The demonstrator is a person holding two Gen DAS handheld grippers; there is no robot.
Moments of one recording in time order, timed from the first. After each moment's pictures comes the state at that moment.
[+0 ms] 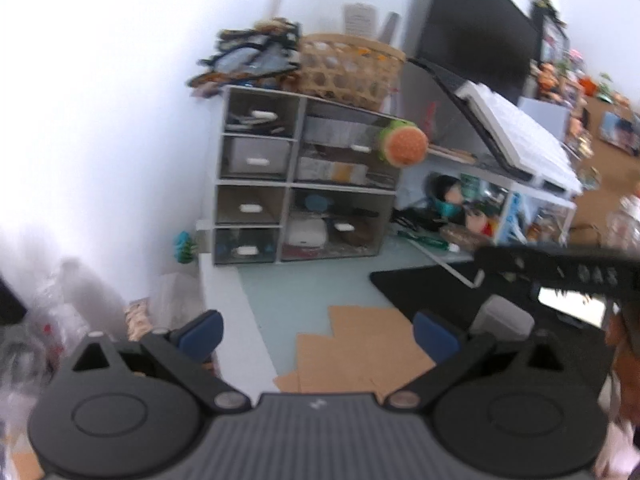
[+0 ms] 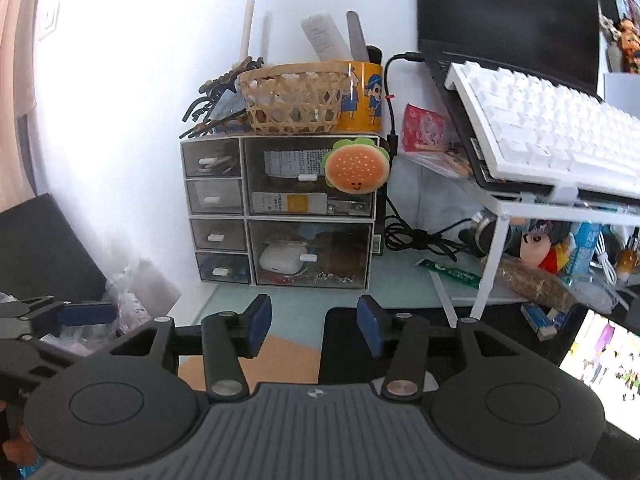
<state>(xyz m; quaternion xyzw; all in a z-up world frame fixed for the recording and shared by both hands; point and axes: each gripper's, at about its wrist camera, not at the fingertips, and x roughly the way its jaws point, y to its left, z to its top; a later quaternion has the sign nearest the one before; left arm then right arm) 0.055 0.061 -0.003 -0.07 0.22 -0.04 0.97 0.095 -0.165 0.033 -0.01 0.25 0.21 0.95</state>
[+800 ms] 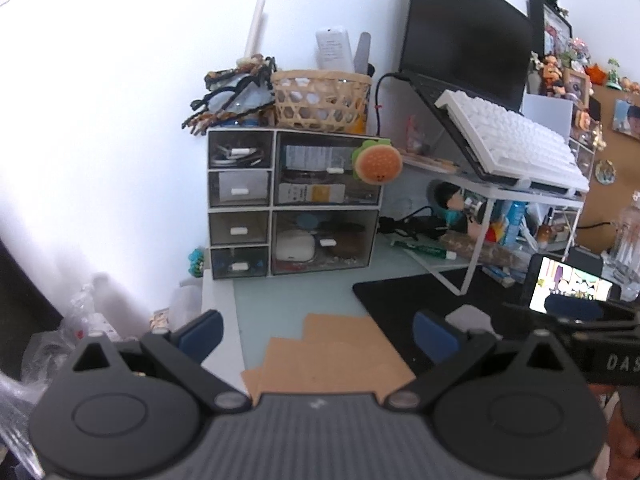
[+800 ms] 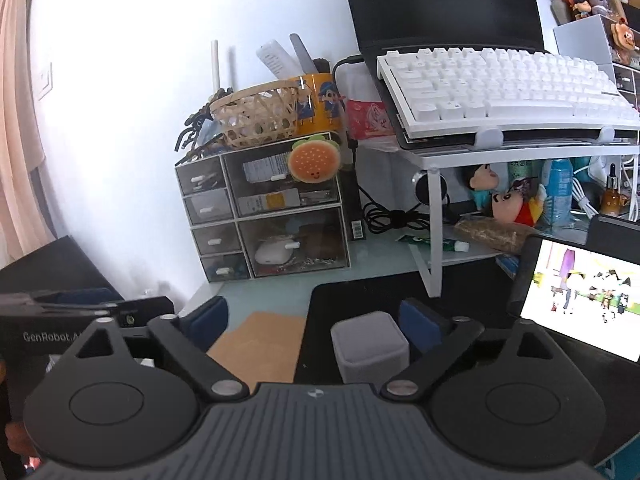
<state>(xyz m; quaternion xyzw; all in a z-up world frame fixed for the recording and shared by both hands) 0.022 -0.004 0.025 -0.03 0.22 0.01 0.98 0.053 -0.235 0.019 0.06 0.24 0.22 0.95</state>
